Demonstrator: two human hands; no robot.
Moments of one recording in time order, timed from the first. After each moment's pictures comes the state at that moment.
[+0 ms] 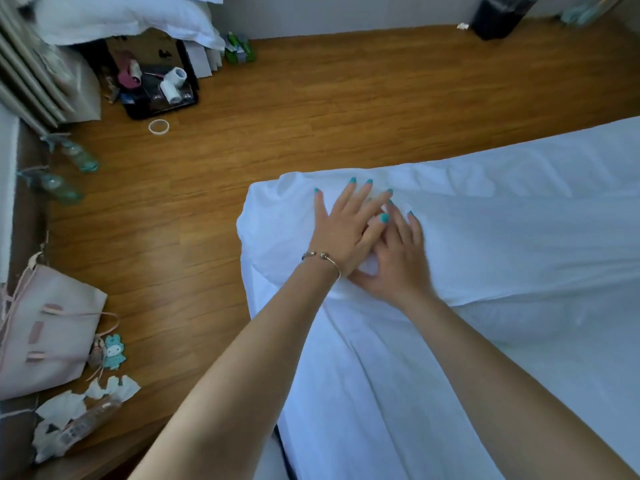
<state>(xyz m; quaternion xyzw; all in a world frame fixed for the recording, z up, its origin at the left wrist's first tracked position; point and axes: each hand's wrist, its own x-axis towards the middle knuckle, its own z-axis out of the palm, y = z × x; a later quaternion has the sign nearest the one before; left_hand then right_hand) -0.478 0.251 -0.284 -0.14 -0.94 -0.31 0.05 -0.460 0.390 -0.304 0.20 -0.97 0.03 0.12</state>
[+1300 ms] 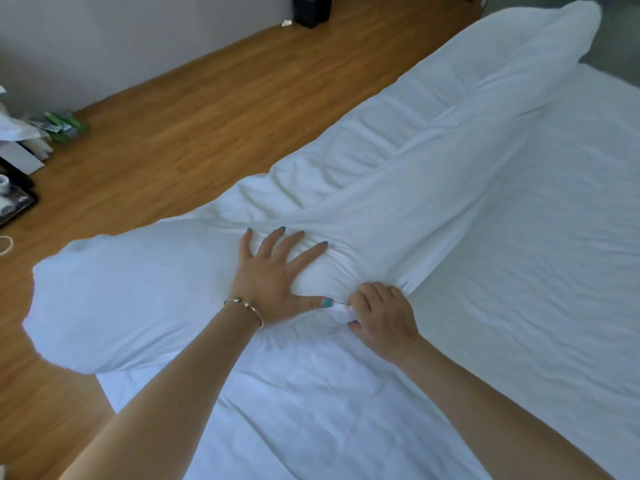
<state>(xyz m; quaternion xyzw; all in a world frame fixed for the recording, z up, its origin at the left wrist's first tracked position) -0.474 0.415 -0.281 -0.39 -0.92 -0.05 0.01 -0.347 0.611 -0.324 0.09 -0.98 -0.04 0.18</state>
